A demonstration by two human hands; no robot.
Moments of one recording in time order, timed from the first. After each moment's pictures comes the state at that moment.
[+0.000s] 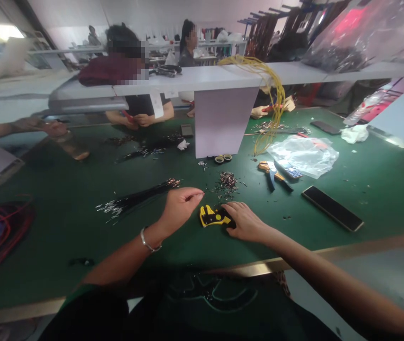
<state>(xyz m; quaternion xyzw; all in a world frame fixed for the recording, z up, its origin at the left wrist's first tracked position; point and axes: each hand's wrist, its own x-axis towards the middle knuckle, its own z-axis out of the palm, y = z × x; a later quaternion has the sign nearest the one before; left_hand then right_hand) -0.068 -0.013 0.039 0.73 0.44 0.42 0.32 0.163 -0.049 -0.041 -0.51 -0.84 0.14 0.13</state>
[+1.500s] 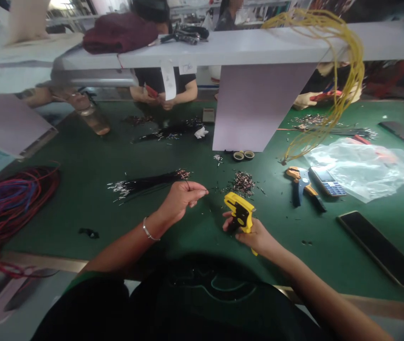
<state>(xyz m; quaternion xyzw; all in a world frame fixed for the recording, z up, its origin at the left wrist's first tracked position) -0.061 0.011 0.009 0.44 0.48 0.45 0.61 0.170 -0.041 -0.038 -0.42 -0.56 0.63 0.32</state>
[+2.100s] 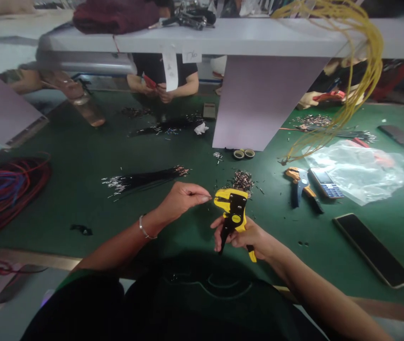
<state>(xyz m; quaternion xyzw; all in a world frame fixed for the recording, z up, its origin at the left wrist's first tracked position) -0.065 0.007 0.022 0.60 0.47 0.39 0.51 0.156 -0.036 -0.020 -0.25 -0.41 0.84 0.26</state>
